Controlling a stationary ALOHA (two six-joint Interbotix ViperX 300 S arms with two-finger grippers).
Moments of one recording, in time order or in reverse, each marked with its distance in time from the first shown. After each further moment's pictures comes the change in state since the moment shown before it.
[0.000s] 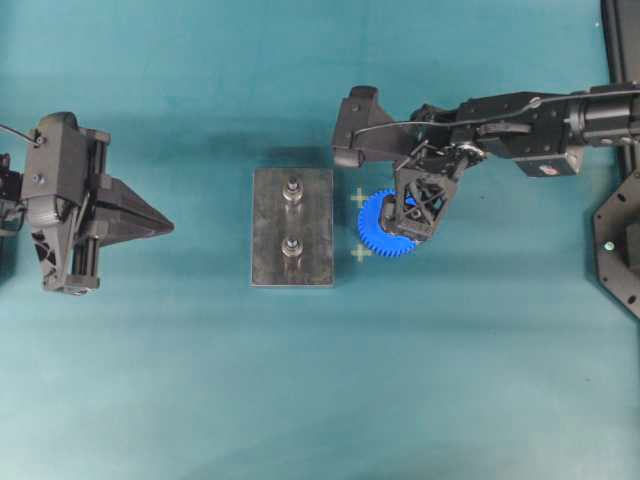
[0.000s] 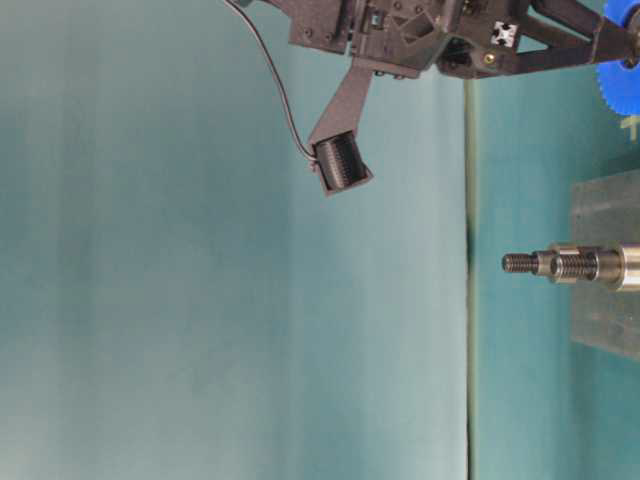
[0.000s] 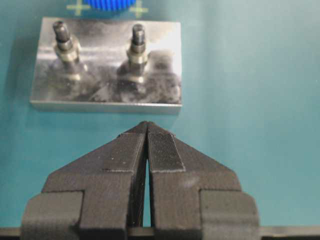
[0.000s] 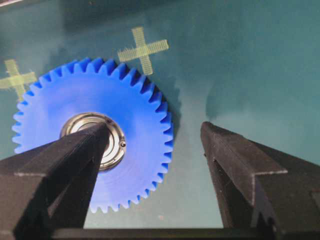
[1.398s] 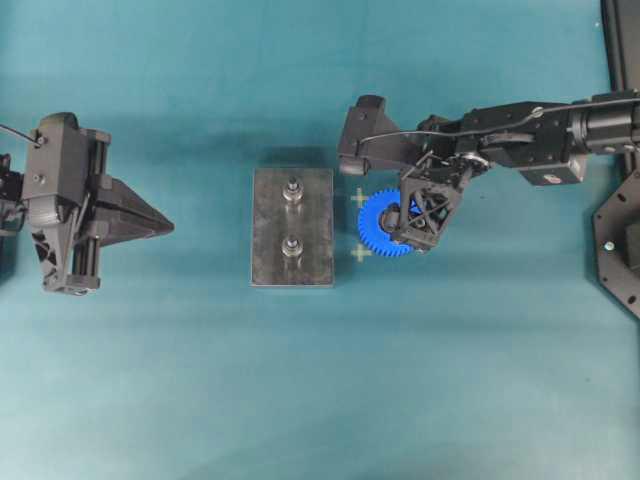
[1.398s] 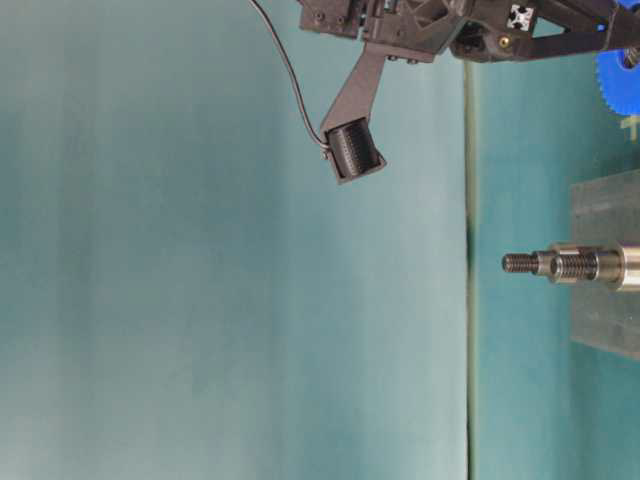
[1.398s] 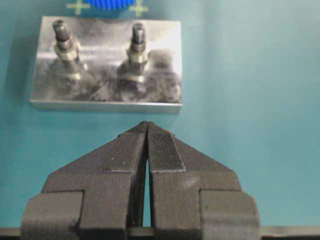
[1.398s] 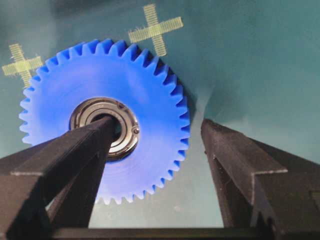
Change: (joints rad) left arm 0.000 0.002 0.000 0.000 0.000 0.000; right arm 0.023 -0.008 0.037 0.005 0.003 0.034
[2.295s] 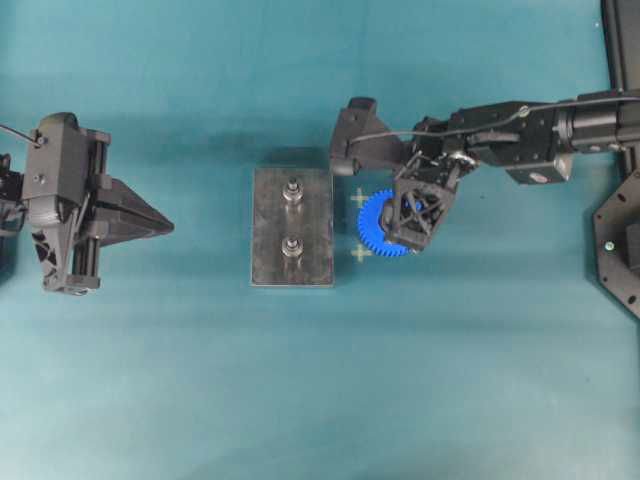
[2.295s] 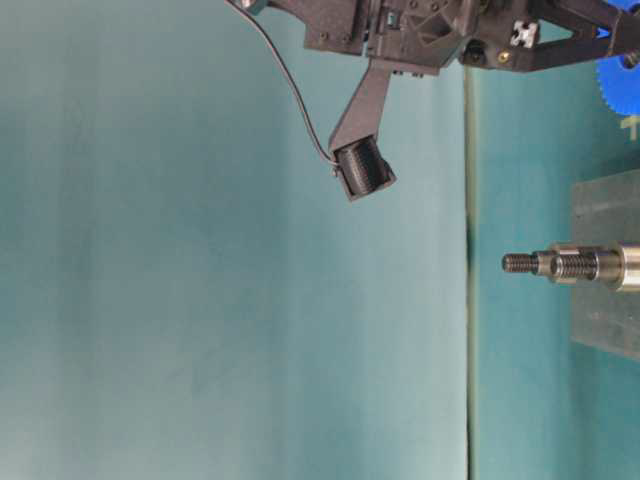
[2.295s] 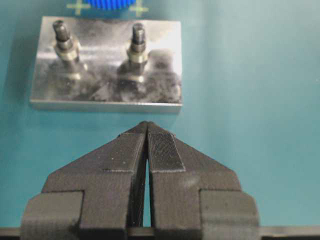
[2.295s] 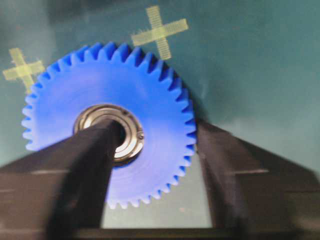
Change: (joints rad) left arm 0.000 0.000 0.000 0.000 -0.002 0.000; right arm 0.002 0.035 -0.051 0.000 0.069 0.031
